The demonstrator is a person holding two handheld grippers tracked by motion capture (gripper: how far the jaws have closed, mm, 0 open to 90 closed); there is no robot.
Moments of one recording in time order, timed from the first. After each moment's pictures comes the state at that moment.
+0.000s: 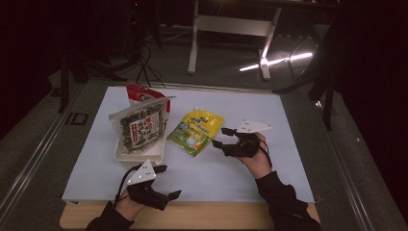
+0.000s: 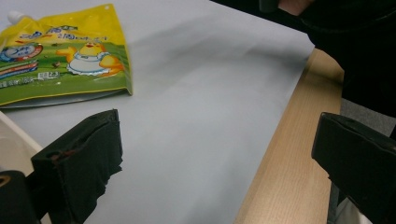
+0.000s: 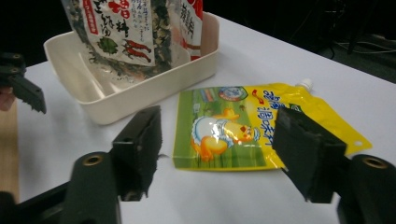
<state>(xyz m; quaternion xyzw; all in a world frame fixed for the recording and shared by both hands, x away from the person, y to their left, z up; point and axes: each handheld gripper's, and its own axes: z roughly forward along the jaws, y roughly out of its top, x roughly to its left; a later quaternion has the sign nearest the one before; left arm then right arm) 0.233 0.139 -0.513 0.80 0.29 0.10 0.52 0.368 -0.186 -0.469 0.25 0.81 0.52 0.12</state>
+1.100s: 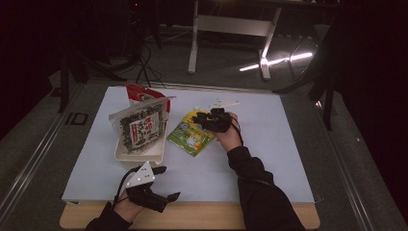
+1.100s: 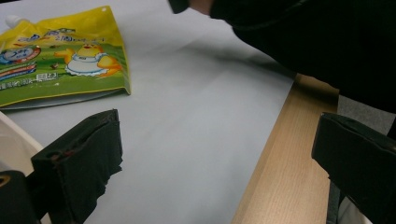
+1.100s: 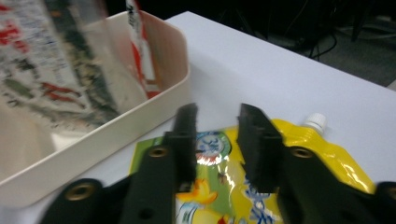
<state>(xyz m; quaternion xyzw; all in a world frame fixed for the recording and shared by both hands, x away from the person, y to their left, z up) 0.228 0.141 -0.515 0.80 0.27 0.11 0.53 0.460 -0.109 -0.486 0.28 0.81 0.51 0.10</state>
